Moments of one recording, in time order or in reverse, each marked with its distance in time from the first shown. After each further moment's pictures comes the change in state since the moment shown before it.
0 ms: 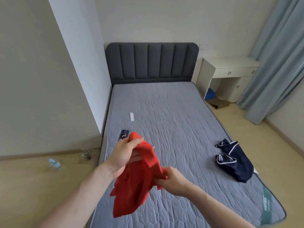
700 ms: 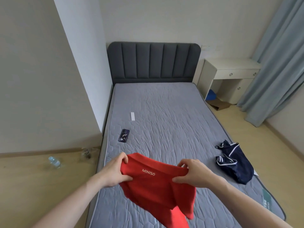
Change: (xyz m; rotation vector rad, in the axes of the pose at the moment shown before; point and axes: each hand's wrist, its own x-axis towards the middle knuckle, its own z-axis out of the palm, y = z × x) left_hand 0.030 -0.088 -0.097 1.116 -0.047 0.159; right_hand -0.007 0.021 -0.068 -0.601 0.089 0.160
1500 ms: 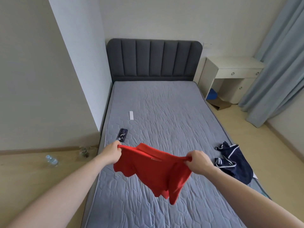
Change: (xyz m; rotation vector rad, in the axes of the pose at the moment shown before) left_hand 0.093 0.014 -0.021 0.128 0.143 -0.243; right_hand 0.070 0.052 -0.019 -0.087 0.102 0.152
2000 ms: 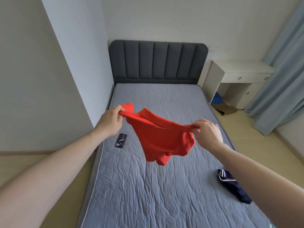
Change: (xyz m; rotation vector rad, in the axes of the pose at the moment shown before) left_hand 0.090 0.087 -0.104 -0.106 0.430 0.318; right_hand 0.116 0.004 -0.119 0.027 0.481 -0.201
